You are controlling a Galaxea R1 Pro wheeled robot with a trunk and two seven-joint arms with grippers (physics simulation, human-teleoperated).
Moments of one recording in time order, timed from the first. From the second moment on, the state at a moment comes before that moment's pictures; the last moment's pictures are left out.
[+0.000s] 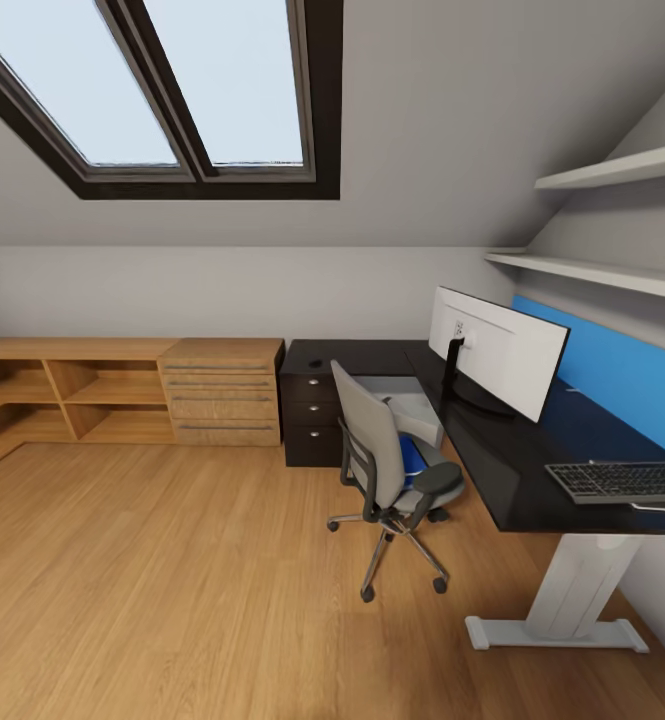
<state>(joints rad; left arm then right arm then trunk) 0.00 0.04 0.01 -0.36 0.28 -0.45 0.01 -0.04 0.03 -0.01 -0.29 0.00 -0.70 0.00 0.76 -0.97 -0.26</state>
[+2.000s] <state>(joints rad) 0.00 0.03 0.02 -0.40 0.28 -0.34 0.01 -0.04 -0.01 -0.01 -0.29 0.00 -0.70 0.00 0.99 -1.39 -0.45</state>
